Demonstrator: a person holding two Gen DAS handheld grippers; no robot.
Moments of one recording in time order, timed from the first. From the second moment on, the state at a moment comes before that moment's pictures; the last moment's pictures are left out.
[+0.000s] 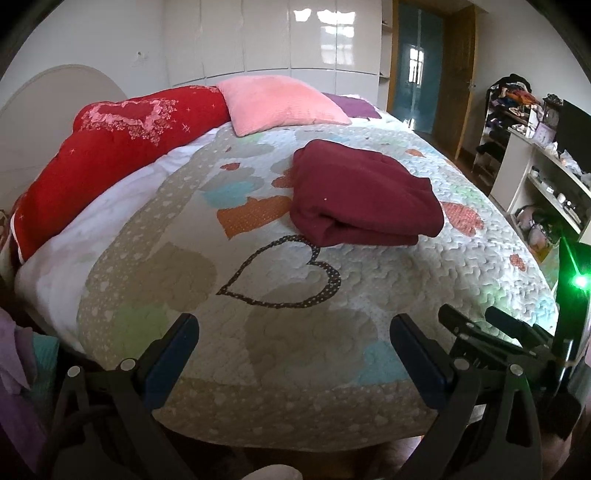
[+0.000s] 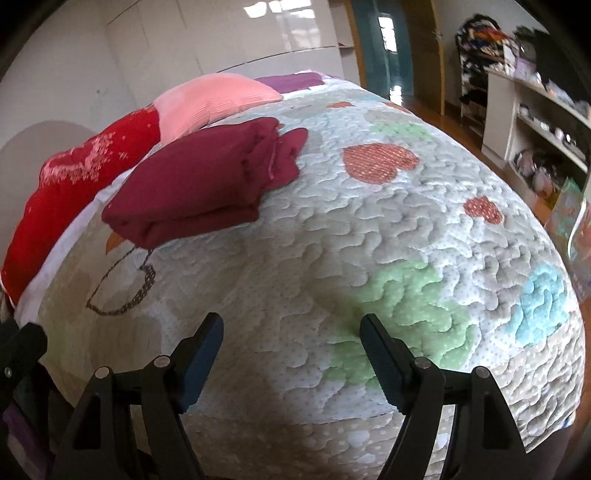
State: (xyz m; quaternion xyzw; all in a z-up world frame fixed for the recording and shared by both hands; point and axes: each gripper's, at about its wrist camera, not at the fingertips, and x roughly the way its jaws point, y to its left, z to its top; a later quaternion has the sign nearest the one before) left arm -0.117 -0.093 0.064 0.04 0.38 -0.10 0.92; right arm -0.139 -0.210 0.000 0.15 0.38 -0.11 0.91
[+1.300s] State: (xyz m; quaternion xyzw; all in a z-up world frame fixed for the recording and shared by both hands) left arm -0.109 -0.092 0.043 0.04 0.43 -0.09 0.90; right arm -0.134 -0.196 -0.010 0.11 0.40 -0.10 0.91
